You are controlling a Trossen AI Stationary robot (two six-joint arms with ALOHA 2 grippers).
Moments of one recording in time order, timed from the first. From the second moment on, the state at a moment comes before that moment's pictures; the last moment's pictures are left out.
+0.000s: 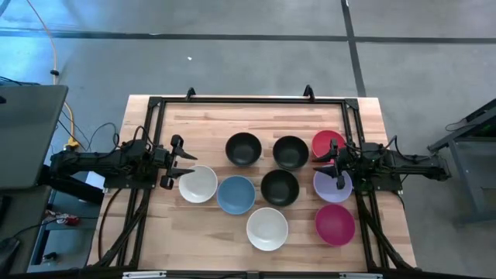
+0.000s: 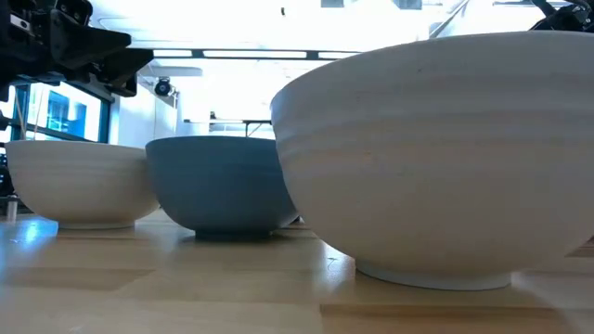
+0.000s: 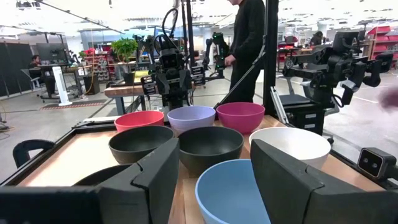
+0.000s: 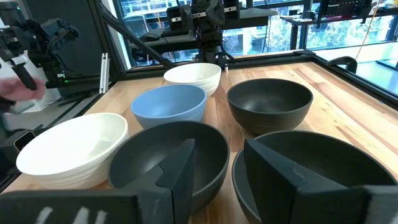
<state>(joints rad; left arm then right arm) 0.17 0.15 0.01 0.20 0.19 0.06 -0.02 0.01 0.08 -0.21 -0.06 0.09</state>
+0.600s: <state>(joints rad) 0.17 0.15 0.01 0.27 0.18 0.06 -0.02 0.01 0.08 -0.21 -0.06 0.09</state>
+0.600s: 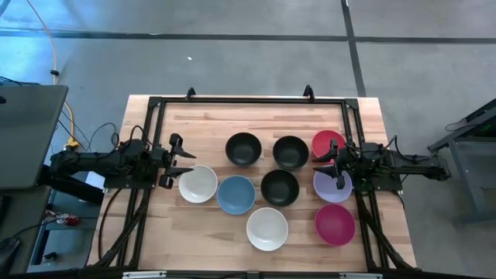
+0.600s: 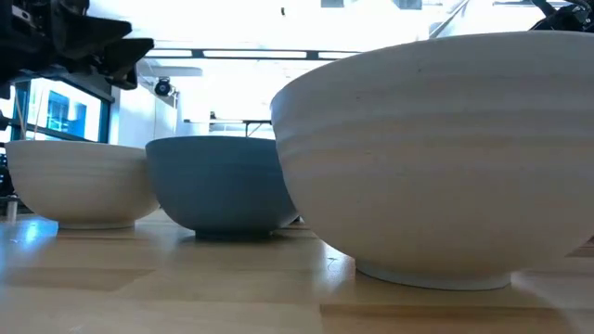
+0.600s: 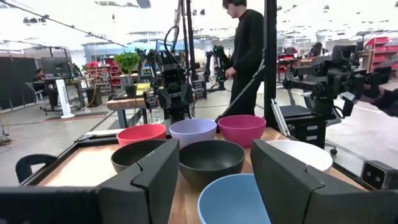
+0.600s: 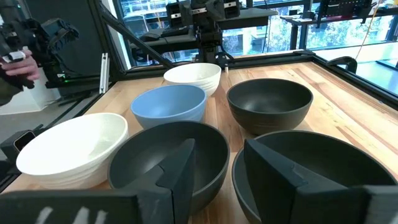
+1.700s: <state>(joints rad) 0.17 0.15 0.01 0.30 0.18 -0.10 -0.02 0.01 0.08 -0.15 -0.06 0.36</state>
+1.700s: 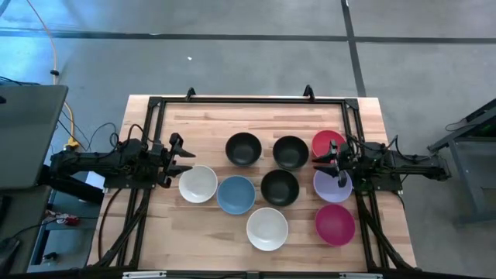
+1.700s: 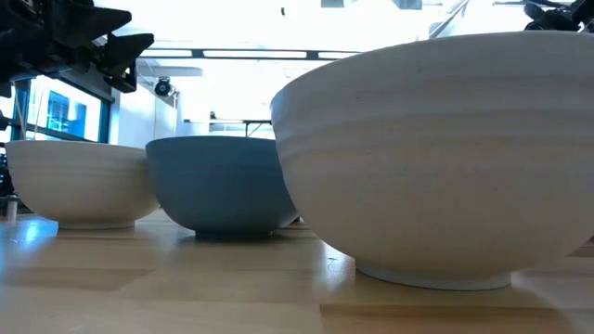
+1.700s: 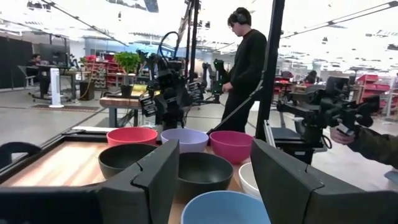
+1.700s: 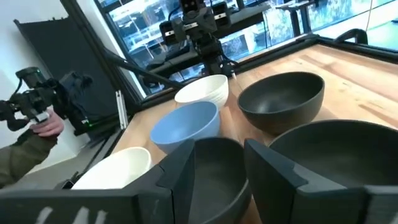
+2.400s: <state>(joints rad) 0.17 0.15 0.01 0.30 0.18 -0.10 -0.02 0.01 0.08 -0.06 -0.06 0.71</state>
